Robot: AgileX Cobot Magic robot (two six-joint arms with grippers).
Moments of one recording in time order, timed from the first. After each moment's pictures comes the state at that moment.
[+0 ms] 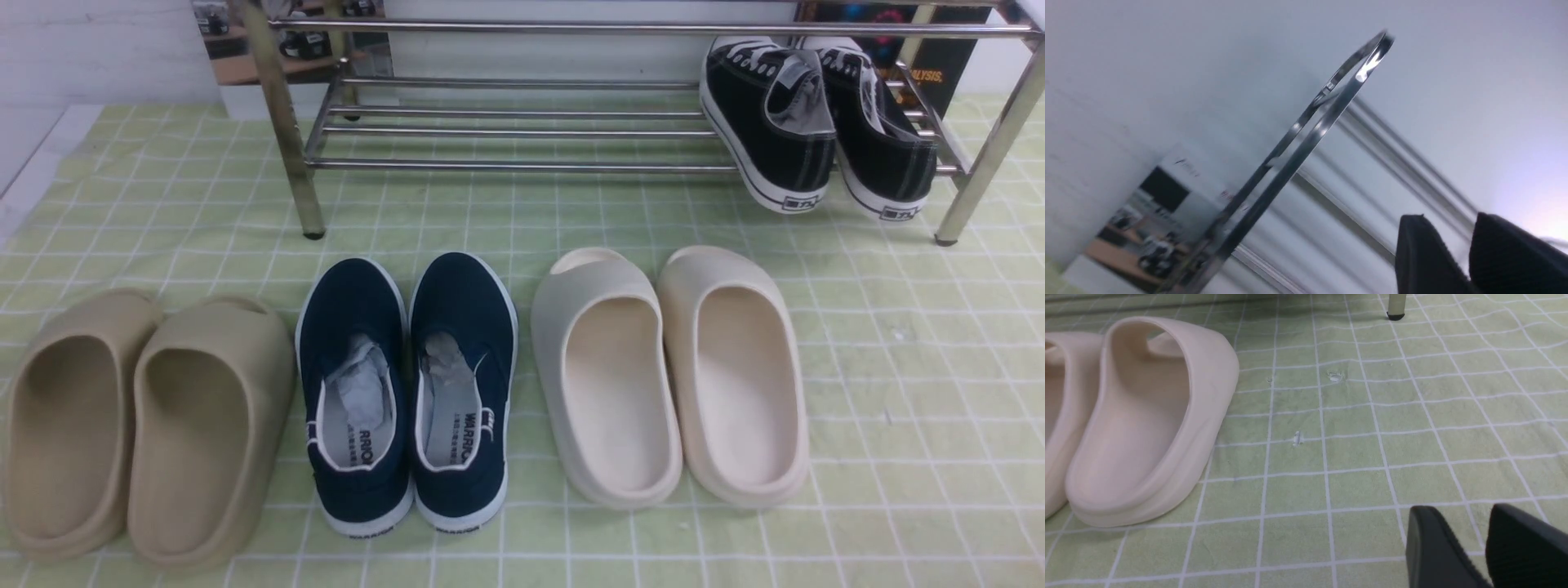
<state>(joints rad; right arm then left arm) -0.08 -0.01 0.02 0.13 0.39 -0.01 -0.05 -0.01 -0.10 -0.12 -0.39 -0.63</state>
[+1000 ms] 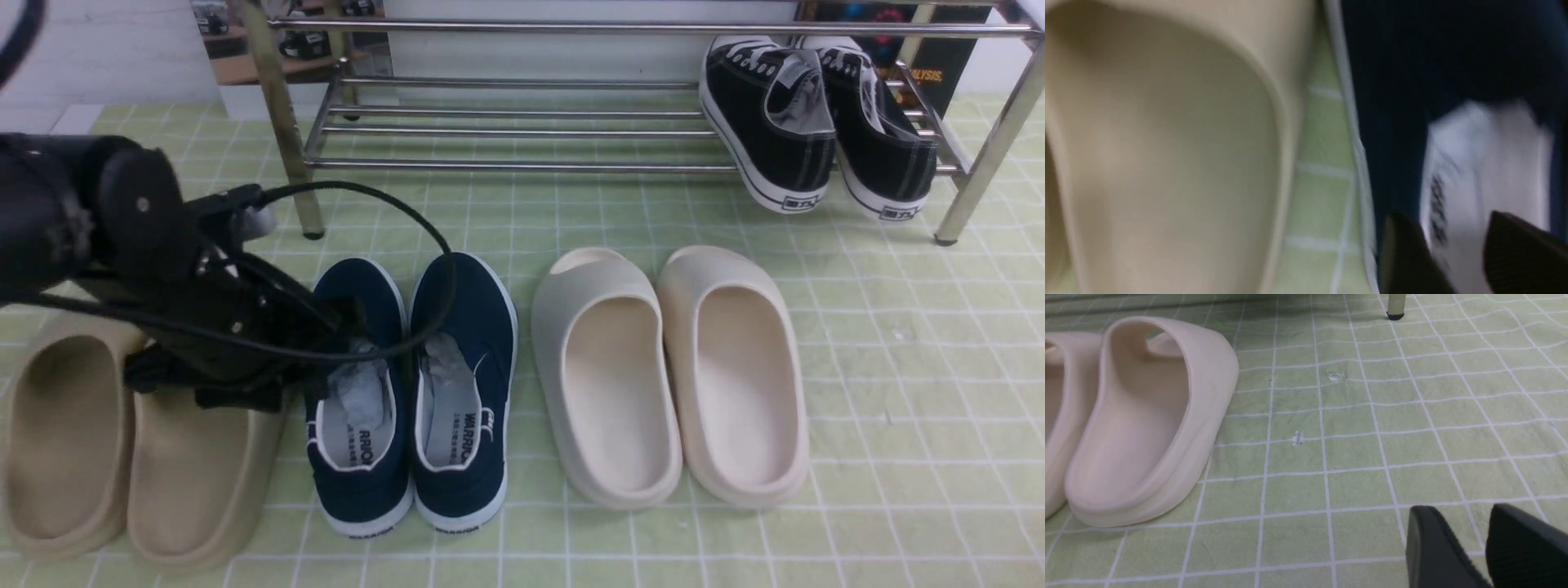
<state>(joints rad) -0.08 -0.01 0.02 0.13 0.39 -0.01 -0.23 1.57 -1.01 -0.10 0.72 -0.40</state>
